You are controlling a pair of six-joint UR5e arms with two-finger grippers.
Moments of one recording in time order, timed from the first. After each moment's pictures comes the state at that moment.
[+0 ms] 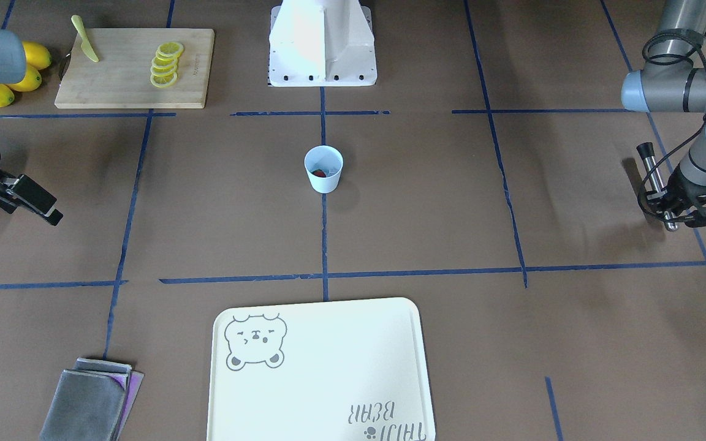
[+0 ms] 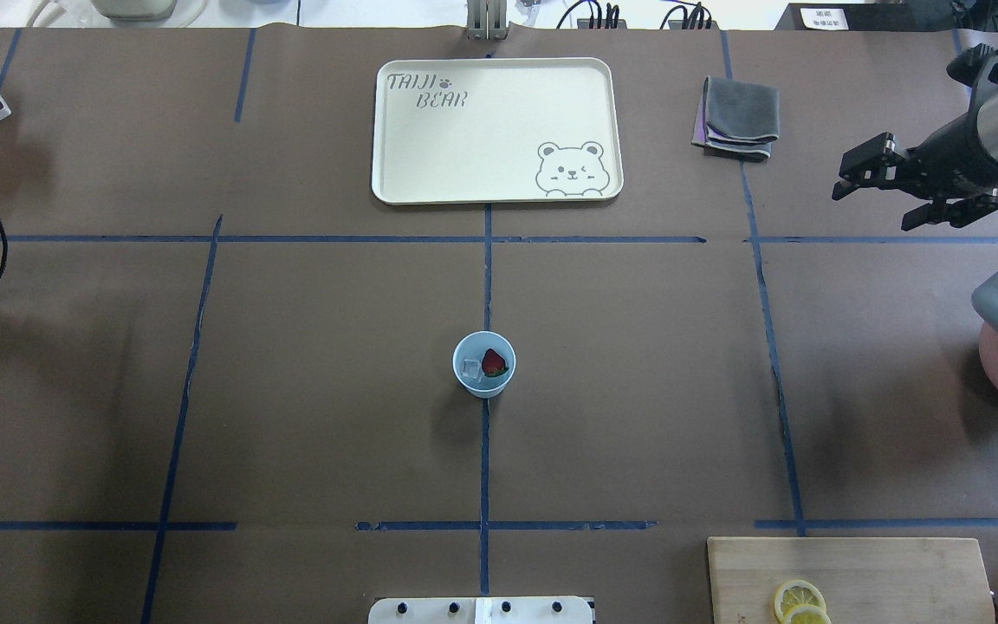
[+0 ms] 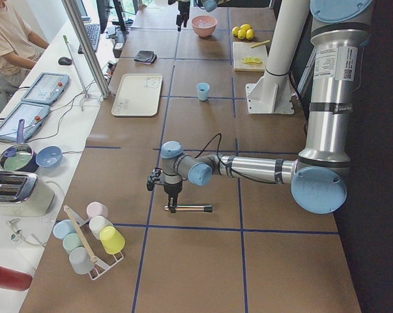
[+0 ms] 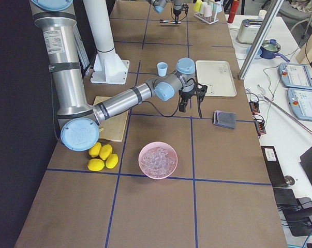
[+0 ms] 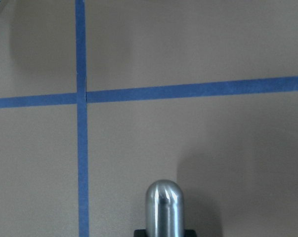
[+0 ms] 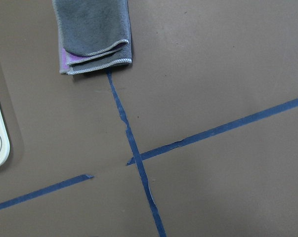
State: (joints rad) left arm -1.03 -1.59 -1.51 -1.91 -1.95 -0.60; right arm 1.08 -1.41 1.84 -1.32 2.24 1.16
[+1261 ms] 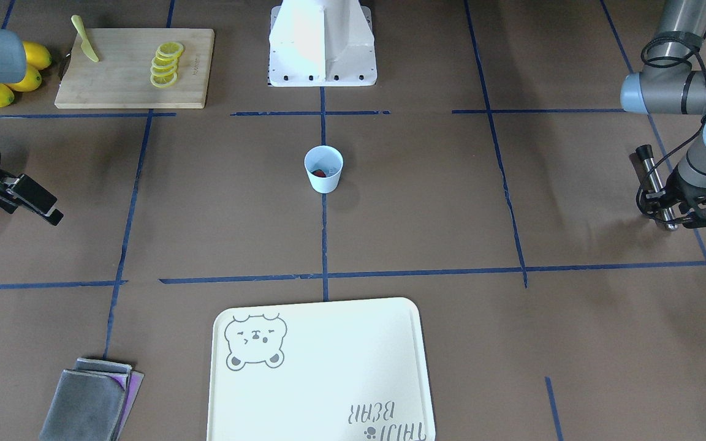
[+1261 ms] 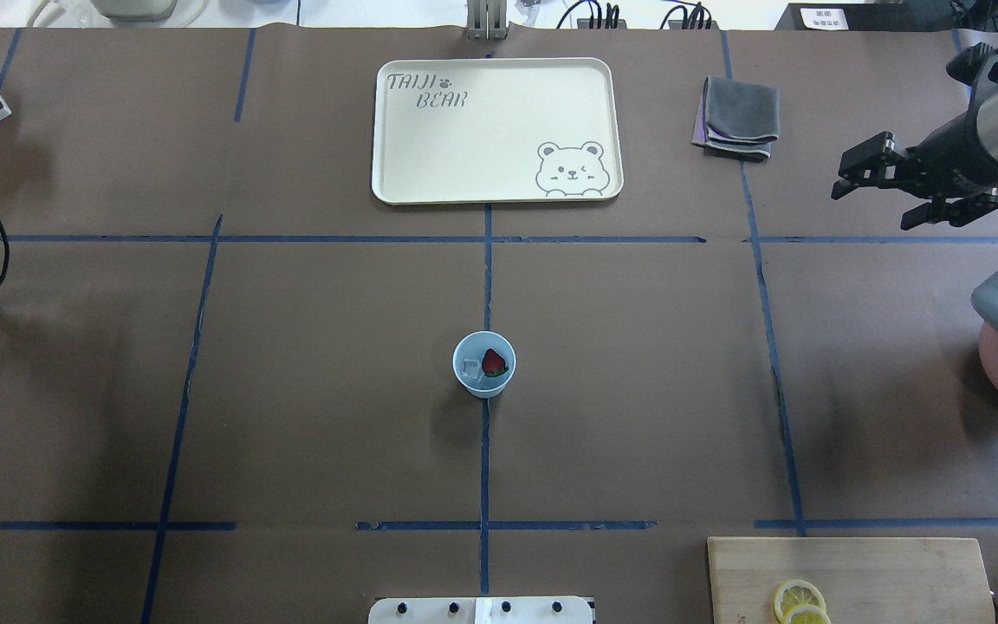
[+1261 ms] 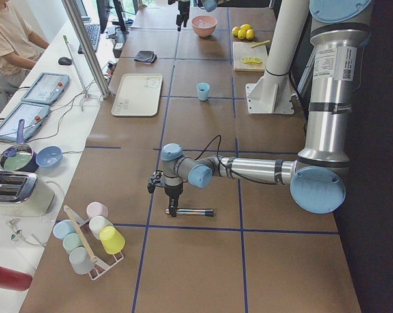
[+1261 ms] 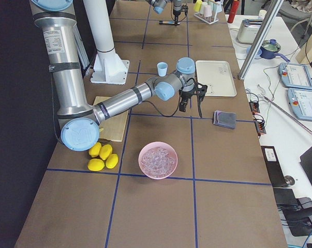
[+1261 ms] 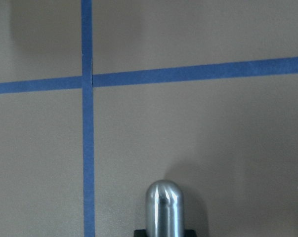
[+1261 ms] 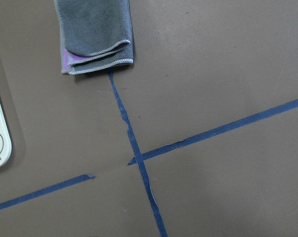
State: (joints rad) left arm -1.02 -1.60 -1.49 -1.92 -1.96 -0.60; right arm 1.08 -1.41 1.84 -1.32 2.24 1.16
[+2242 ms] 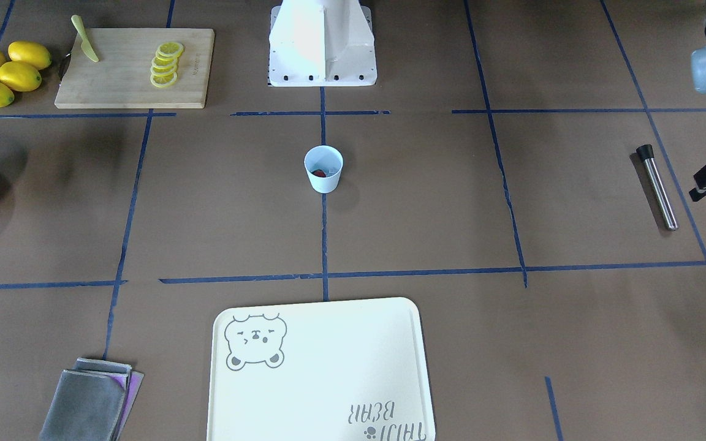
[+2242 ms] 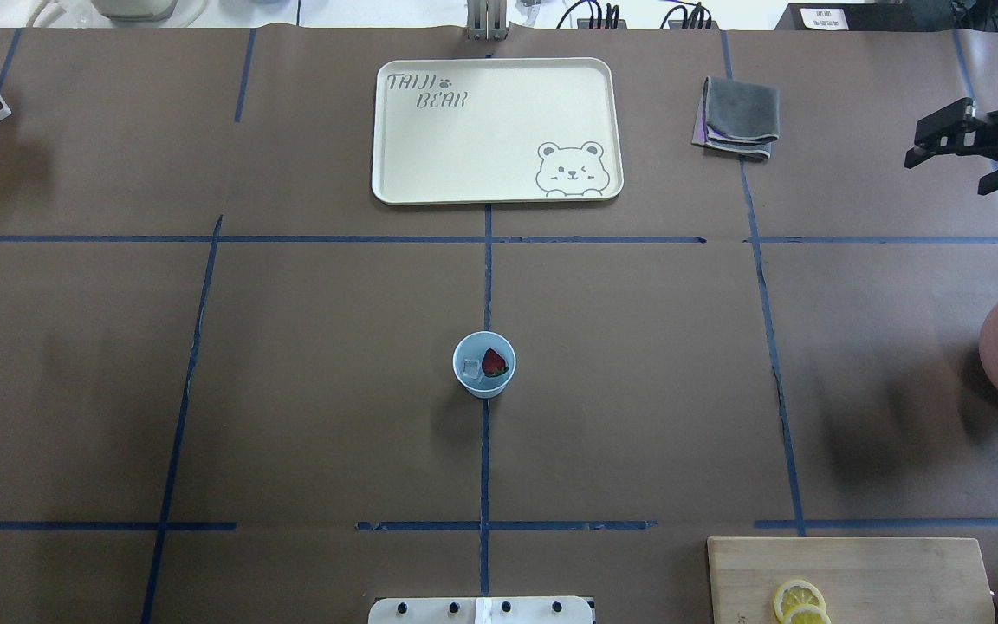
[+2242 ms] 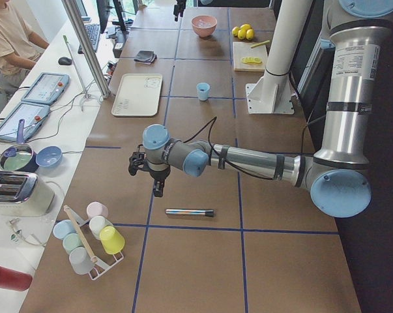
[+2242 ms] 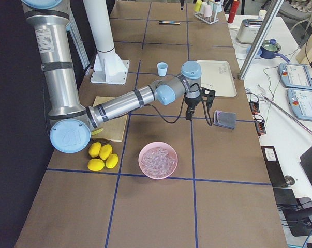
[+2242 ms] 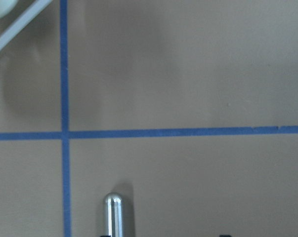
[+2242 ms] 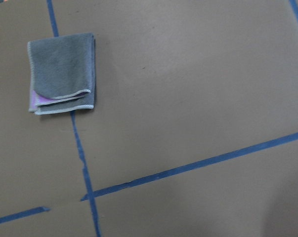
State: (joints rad) left arm -1.39 -1.63 -1.66 -1.73 -2.34 -0.27; right arm 1.26 -1.43 1.81 -1.41 2.27 0.89
